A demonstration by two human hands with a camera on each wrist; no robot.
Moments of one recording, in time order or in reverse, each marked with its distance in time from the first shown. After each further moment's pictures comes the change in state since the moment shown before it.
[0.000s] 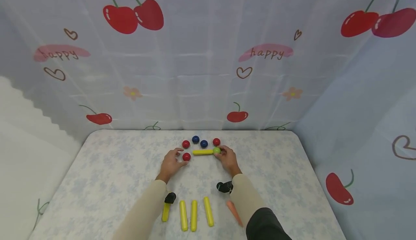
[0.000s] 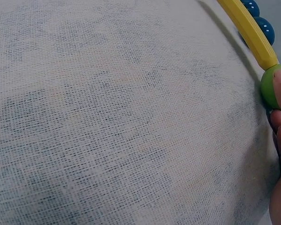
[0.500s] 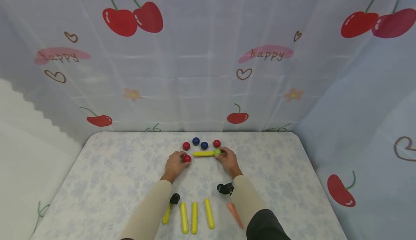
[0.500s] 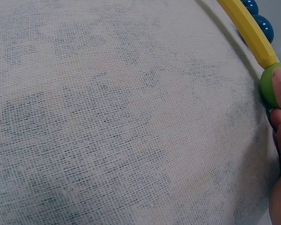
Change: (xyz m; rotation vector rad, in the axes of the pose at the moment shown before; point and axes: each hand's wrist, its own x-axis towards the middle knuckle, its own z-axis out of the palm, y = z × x) left_hand 0.008 0.012 0.007 0.131 -0.019 0.003; right_hand 0.000 -0.001 0.000 0.020 0.001 0.005
